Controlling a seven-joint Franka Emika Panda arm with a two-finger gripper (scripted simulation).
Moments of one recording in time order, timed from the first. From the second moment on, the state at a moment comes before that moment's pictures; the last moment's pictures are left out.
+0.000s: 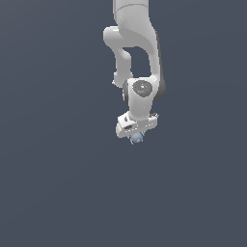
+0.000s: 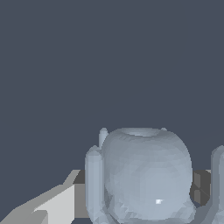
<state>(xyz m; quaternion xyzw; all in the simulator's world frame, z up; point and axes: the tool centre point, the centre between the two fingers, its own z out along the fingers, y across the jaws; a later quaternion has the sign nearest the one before) -0.053 0.064 0.068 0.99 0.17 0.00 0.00</state>
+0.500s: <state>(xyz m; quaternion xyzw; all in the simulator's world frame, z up) -0.033 0.060 0.147 0.99 0.17 0.00 0.00</state>
